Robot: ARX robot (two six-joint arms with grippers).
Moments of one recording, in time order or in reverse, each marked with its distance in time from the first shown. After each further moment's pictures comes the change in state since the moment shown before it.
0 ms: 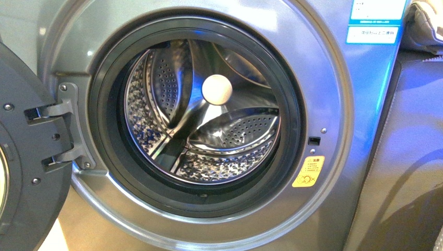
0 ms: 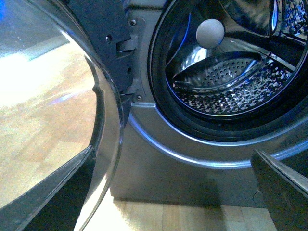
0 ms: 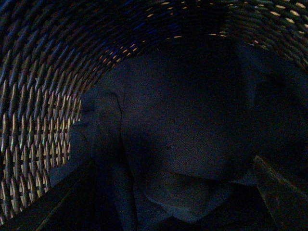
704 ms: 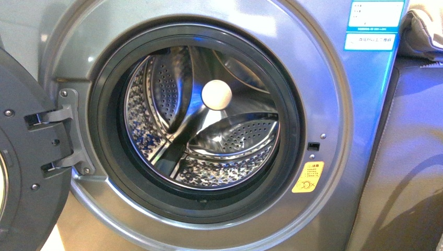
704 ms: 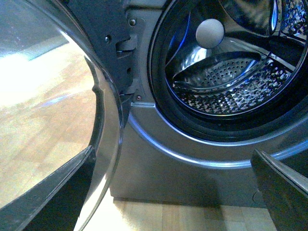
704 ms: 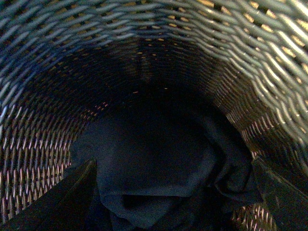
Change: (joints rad) left arm 0.000 0.000 0.000 0.000 0.000 0.000; right arm -0.185 -0.180 0.013 -0.126 -0.013 0.005
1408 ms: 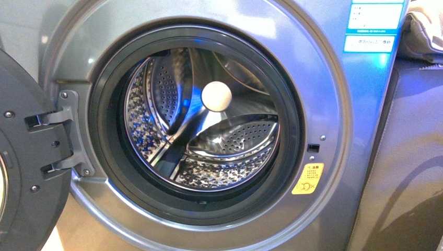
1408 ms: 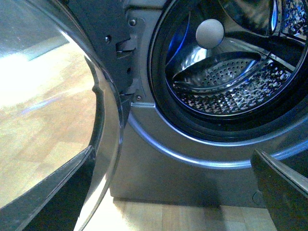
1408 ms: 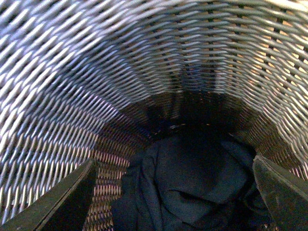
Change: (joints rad) left arm 0.000 0.000 0.000 0.000 0.000 0.000; right arm -0.031 -0.429 -0.216 -0.001 -0.147 0.014
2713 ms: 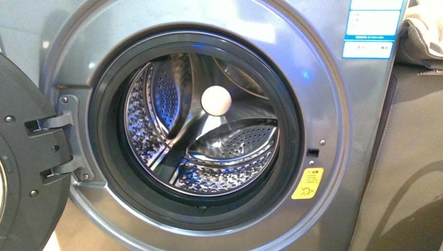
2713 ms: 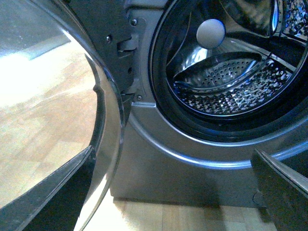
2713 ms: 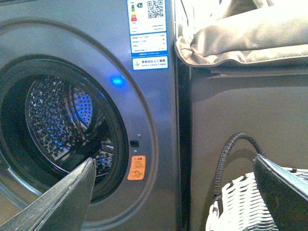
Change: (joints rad) left arm 0.000 0.001 0.000 0.000 0.000 0.000; right arm 0.839 -1.848 -0.610 -0.251 0.343 0.012
